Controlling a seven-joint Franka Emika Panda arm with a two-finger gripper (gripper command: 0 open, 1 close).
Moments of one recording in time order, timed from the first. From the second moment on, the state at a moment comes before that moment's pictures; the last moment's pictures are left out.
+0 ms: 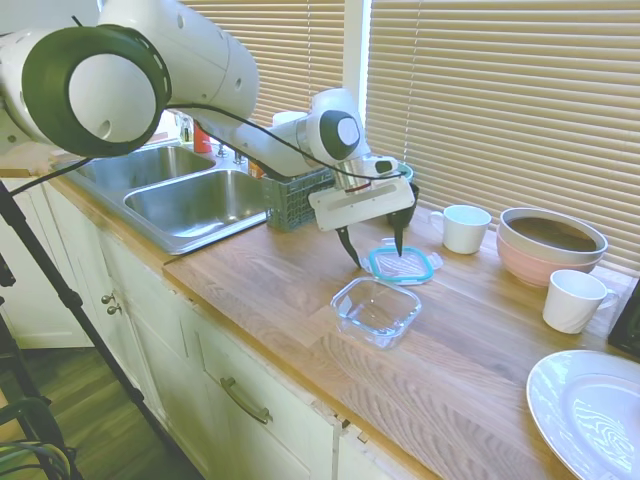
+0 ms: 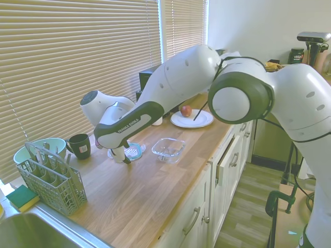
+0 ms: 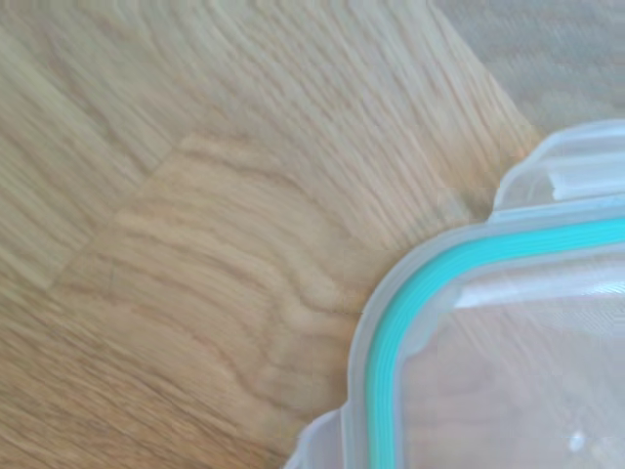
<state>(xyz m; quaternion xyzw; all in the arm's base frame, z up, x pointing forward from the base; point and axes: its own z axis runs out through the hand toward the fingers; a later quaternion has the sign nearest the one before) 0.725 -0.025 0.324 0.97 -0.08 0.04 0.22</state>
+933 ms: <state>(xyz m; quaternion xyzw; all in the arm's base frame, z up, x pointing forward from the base) 0.725 -0.013 0.320 0.97 -0.06 0.04 0.23</state>
